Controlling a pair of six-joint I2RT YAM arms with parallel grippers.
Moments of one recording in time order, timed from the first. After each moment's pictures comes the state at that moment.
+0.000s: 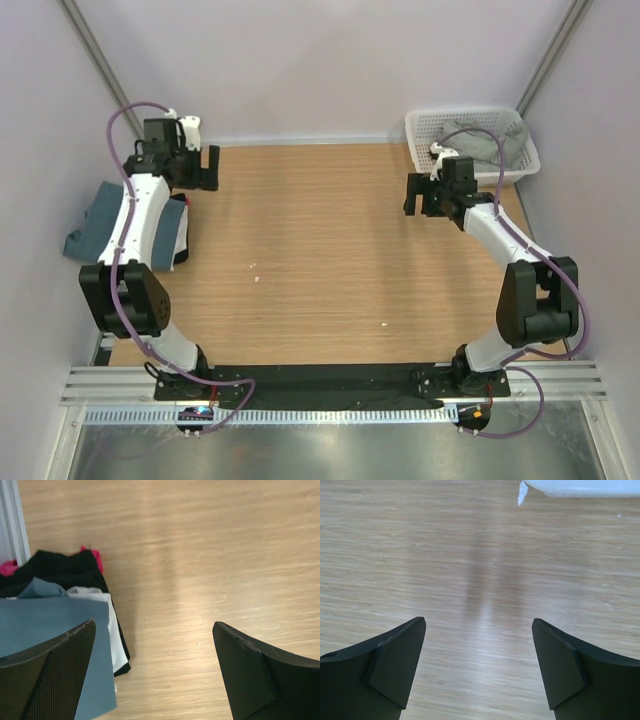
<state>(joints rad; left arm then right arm) 0.05 1.64 1.63 -0.73 0.10 0.13 0.11 1.55 1.12 -0.28 -0.08 0.11</state>
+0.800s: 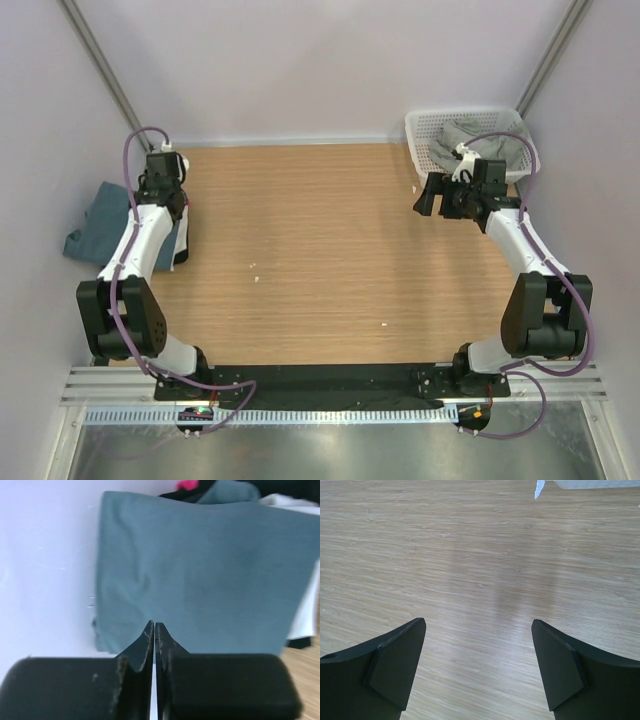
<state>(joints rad) 0.06 1.50 1.22 -0.47 -0.63 0.55 -0.06 1.47 1.08 -0.34 -0.38 0.09</state>
